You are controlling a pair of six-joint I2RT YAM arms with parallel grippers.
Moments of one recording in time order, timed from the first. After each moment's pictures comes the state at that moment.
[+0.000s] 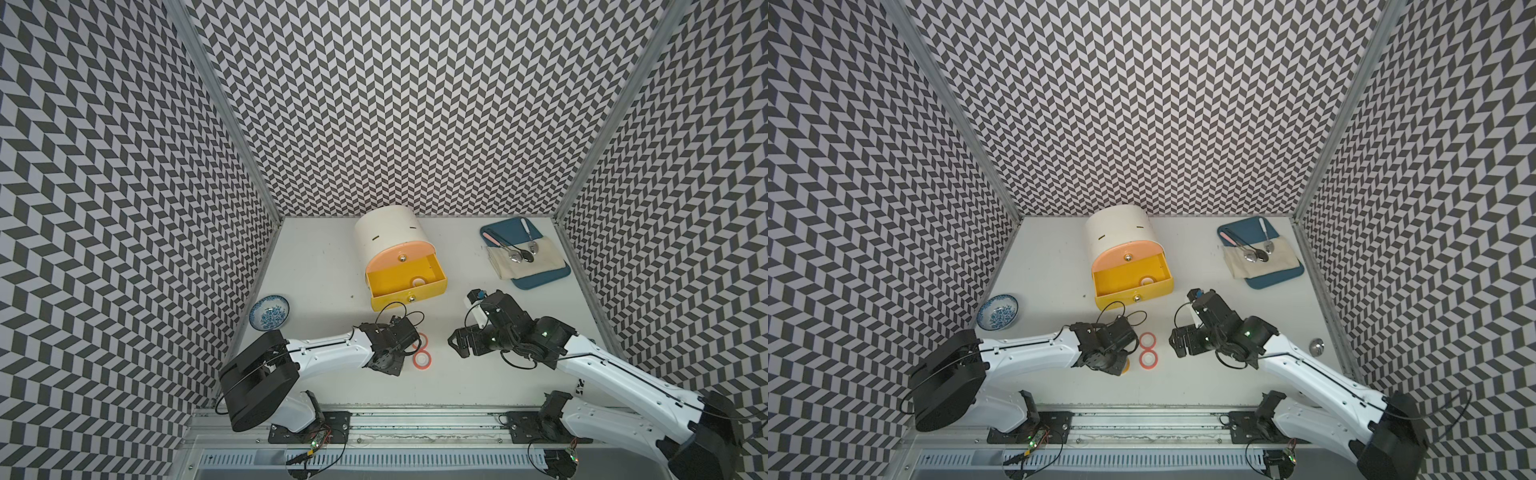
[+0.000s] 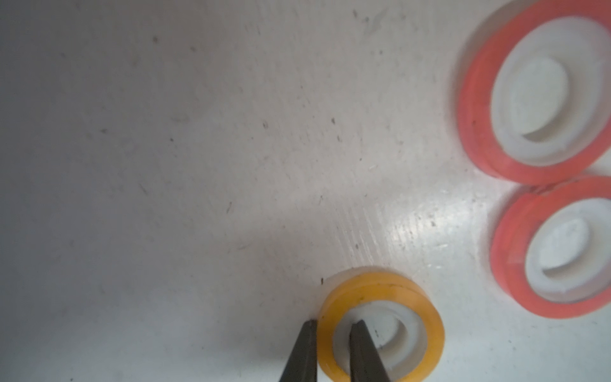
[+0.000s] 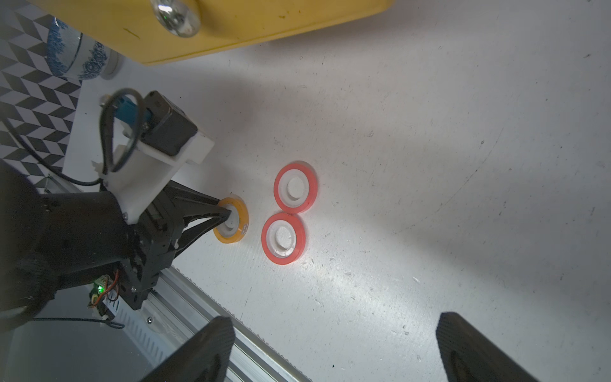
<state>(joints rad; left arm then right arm) -0.99 1.46 0.73 -0.65 -0.12 -0.65 0.77 1.03 0.76 -0.68 -0.12 0.50</state>
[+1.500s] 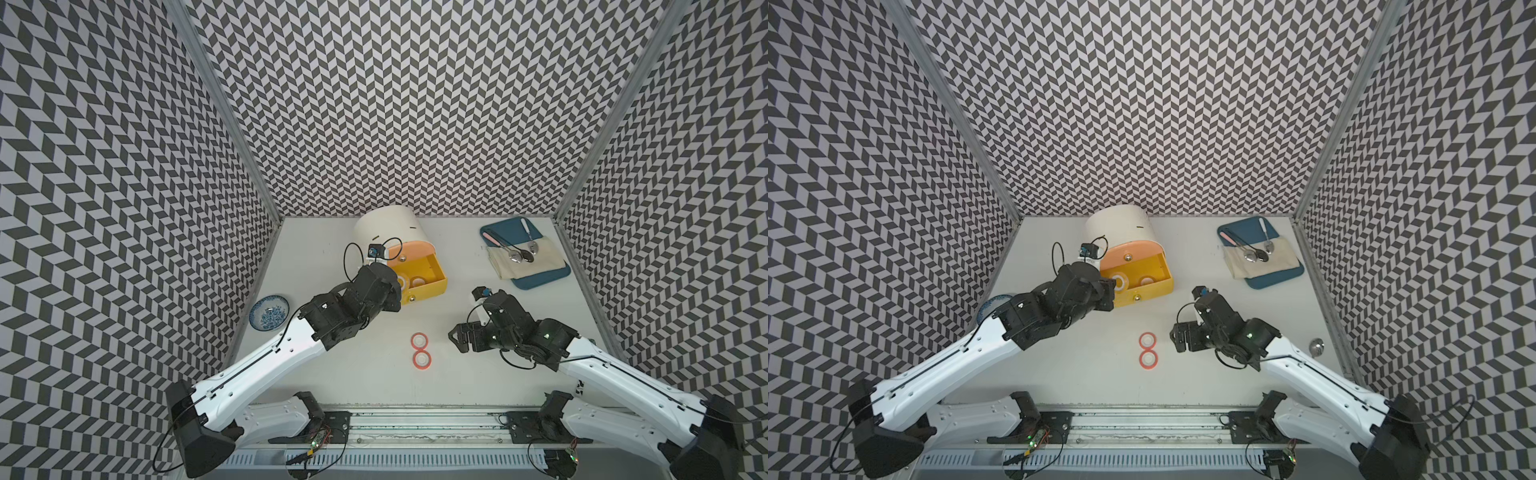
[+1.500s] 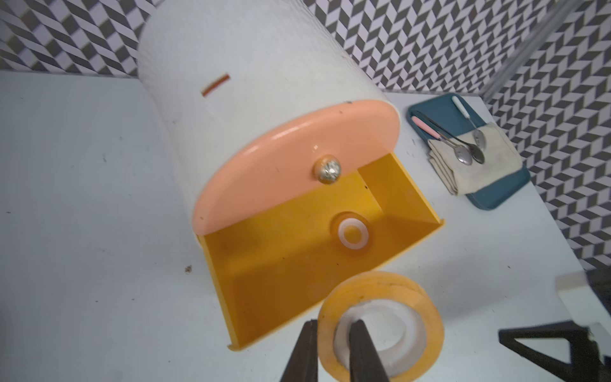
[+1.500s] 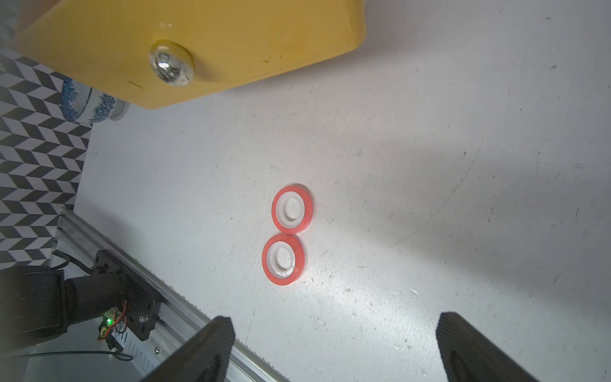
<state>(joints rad) -0.83 1.15 1.15 -0.66 -0.39 -0.54 0.76 1.01 0.74 -0.63 -0.08 0.57</state>
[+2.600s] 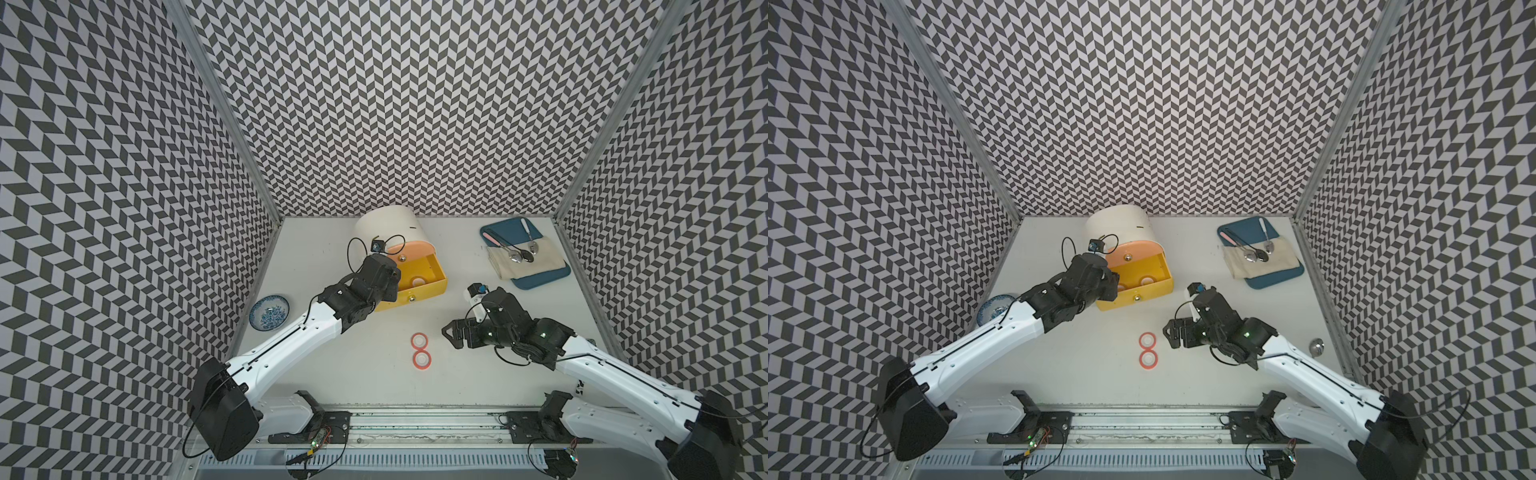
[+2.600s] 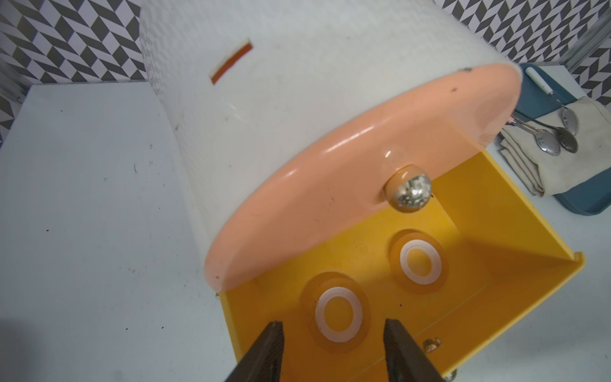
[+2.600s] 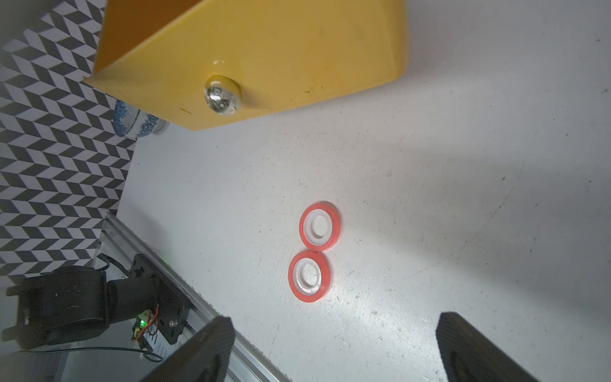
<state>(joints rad) -0.71 1.27 1.07 -0.51 -0.35 -0.41 0.76 1.03 0.73 -0.51 -0.13 0.58</state>
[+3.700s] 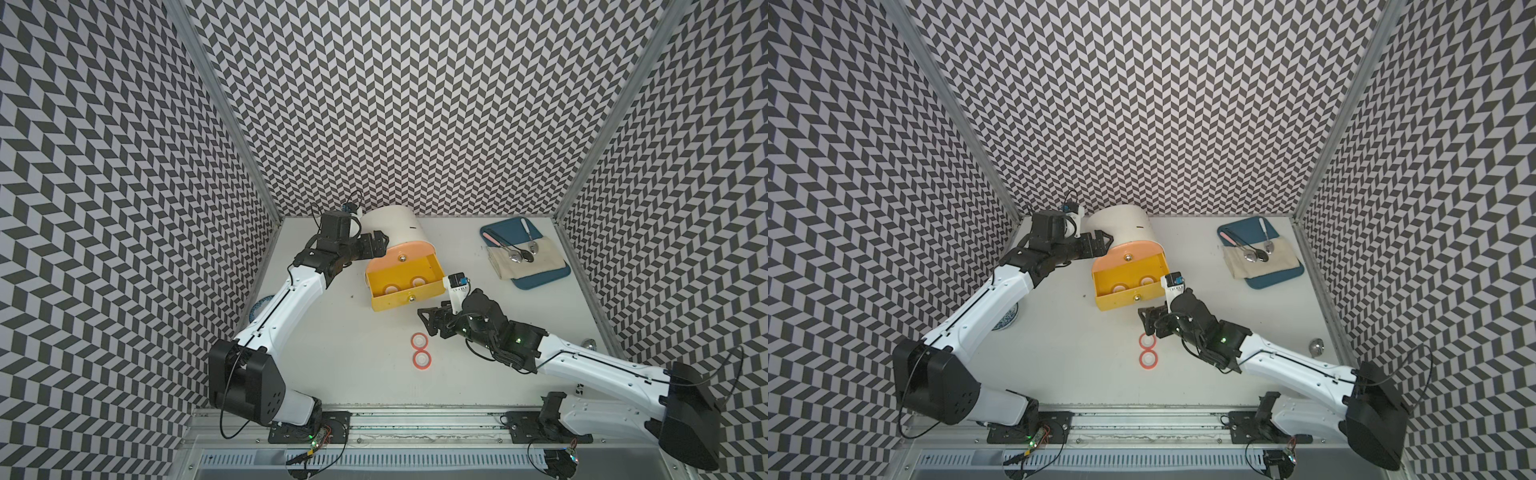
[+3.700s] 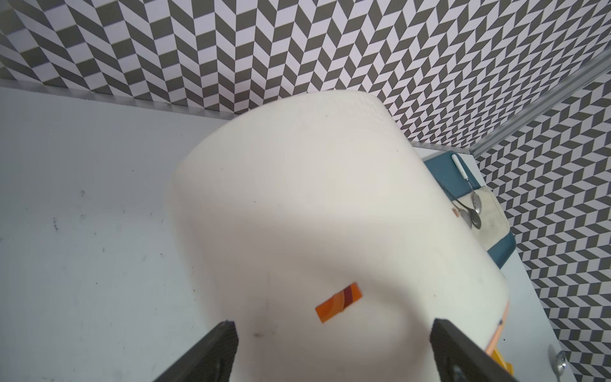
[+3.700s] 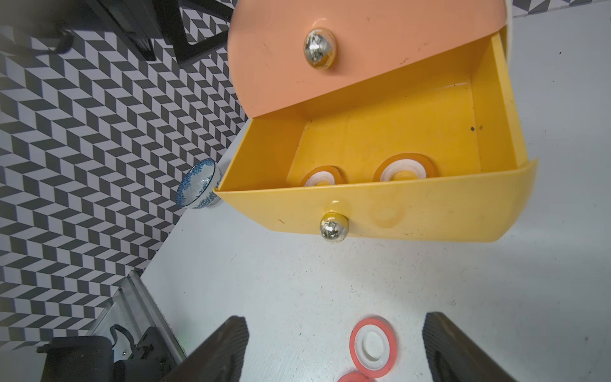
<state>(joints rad) -0.29 1.46 1.30 -0.42 0.21 -0.36 0.95 1.17 0.73 -0.05 0.15 0.57</state>
